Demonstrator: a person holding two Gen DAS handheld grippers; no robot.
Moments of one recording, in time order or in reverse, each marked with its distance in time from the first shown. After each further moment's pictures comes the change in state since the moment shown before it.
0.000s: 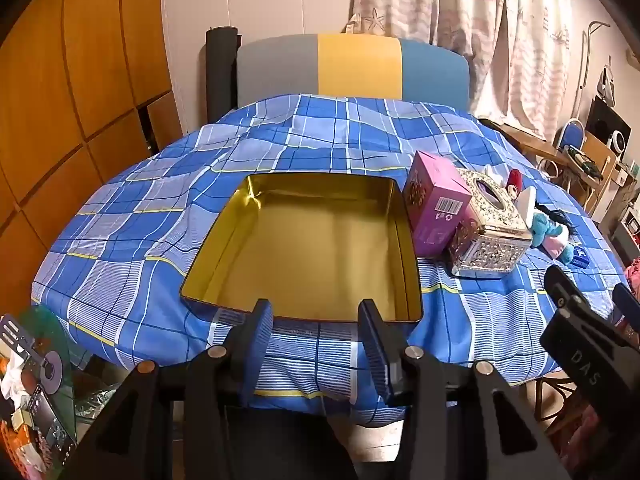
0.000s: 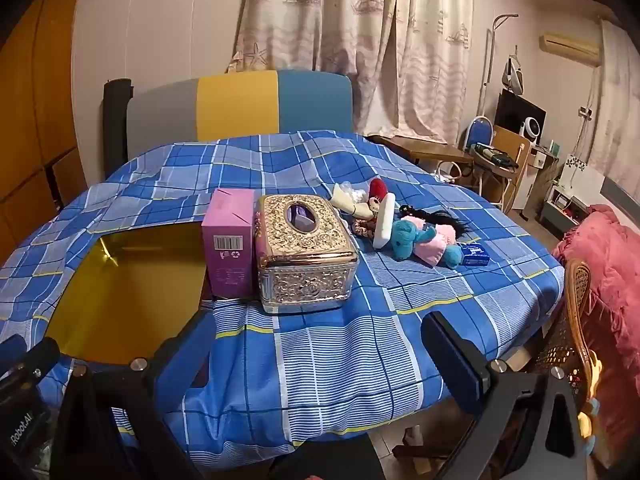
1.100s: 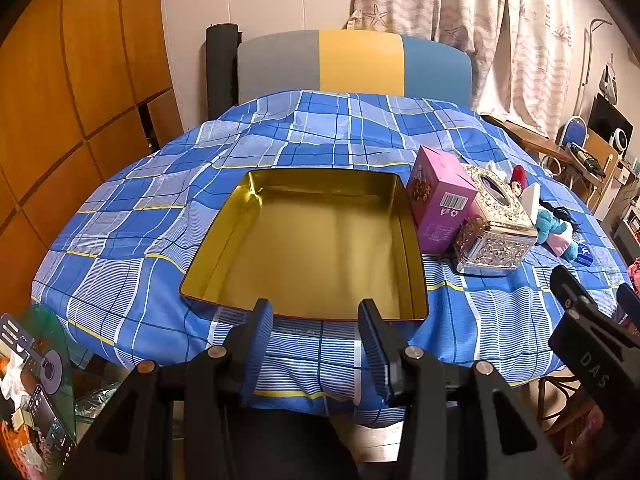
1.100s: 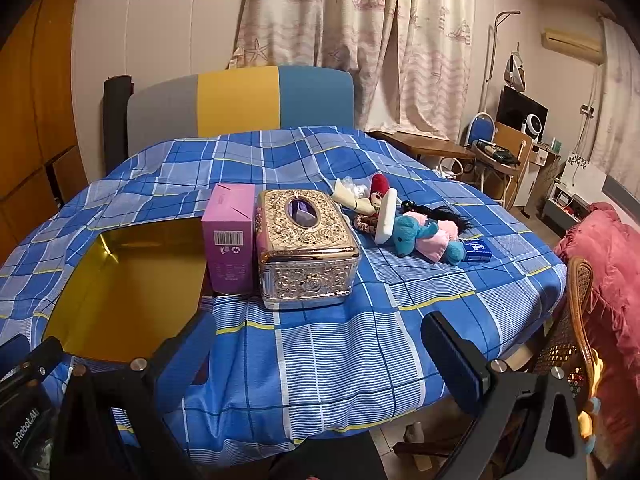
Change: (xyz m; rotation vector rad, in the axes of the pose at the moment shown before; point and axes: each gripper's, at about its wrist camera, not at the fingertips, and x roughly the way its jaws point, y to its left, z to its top) left arm 0.007 0.001 0.000 0.006 0.015 0.011; right arm 0.003 0.000 -0.001 0.006 0.017 0.011
